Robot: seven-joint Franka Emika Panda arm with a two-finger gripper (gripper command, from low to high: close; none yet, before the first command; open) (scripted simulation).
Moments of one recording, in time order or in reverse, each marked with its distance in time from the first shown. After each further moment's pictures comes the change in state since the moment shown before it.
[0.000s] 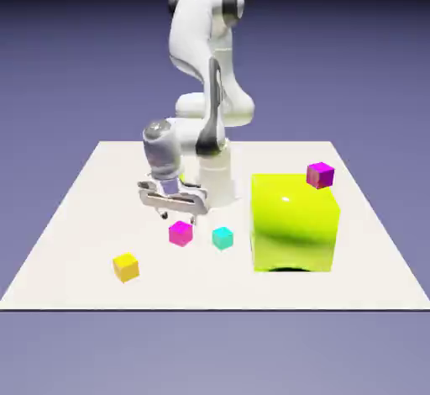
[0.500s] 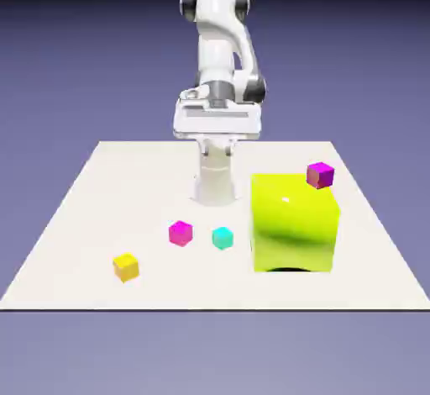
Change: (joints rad) arm -0.011 -0.544 0.377 -0.085 -0.108 0.643 -0.074
